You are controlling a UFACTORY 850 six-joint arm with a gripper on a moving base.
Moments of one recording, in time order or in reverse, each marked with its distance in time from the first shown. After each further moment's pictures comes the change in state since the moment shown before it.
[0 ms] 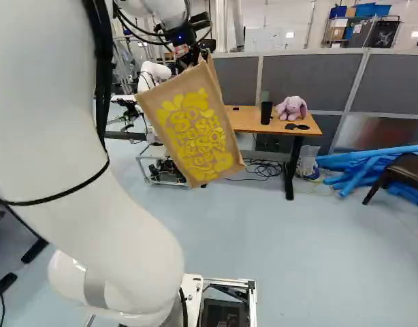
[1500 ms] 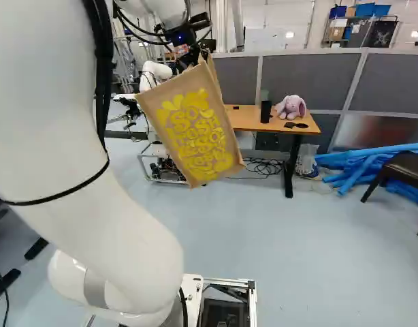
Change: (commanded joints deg) arm 0.0 0.0 0.0 0.0 0.0 0.0
